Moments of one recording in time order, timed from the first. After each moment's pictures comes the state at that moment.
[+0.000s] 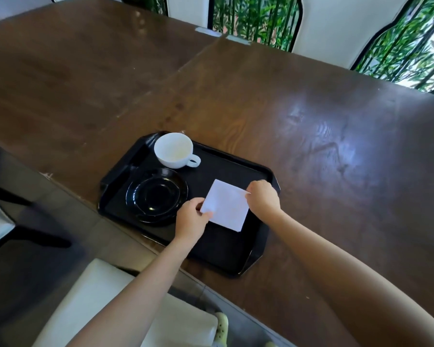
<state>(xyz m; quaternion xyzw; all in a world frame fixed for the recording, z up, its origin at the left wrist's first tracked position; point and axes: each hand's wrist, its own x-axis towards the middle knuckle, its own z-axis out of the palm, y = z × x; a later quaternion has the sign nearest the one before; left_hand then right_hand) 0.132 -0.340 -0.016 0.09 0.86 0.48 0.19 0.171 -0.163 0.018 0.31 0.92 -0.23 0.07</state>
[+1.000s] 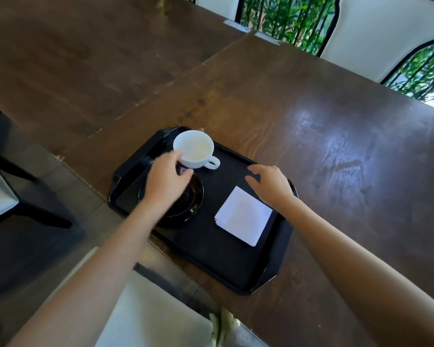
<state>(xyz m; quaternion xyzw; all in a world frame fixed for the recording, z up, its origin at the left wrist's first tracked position) 0.035 -0.382 0.042 0.14 0.91 0.38 0.01 0.117 -0.159 0.041 0.17 0.96 -0.21 0.03</state>
